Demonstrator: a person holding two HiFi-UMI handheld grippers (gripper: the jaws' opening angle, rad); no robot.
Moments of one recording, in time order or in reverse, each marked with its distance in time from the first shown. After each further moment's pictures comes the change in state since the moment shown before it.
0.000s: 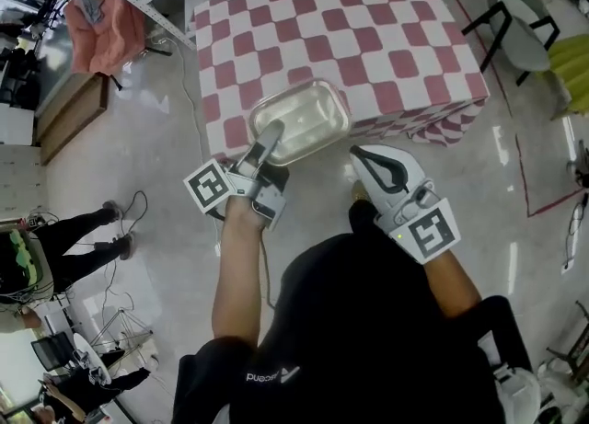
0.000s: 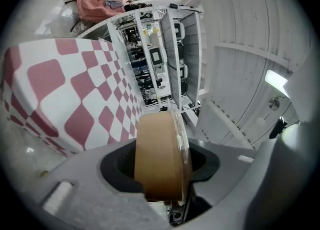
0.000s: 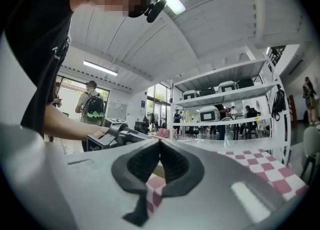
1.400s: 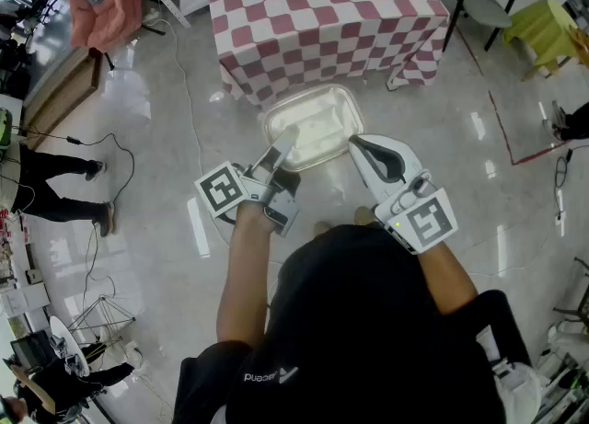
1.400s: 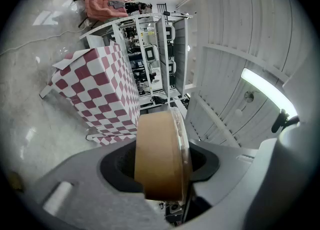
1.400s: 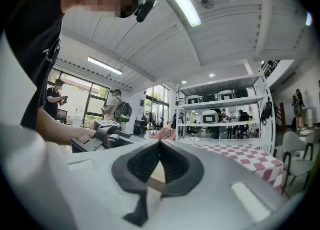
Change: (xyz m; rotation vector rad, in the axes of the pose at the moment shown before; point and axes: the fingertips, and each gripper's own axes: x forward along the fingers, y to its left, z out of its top) left arm -0.374 -0.067 -0.220 -0.025 0.071 -0.113; right arm -0.181 0.387 0.029 -0.059 0.007 -0.086
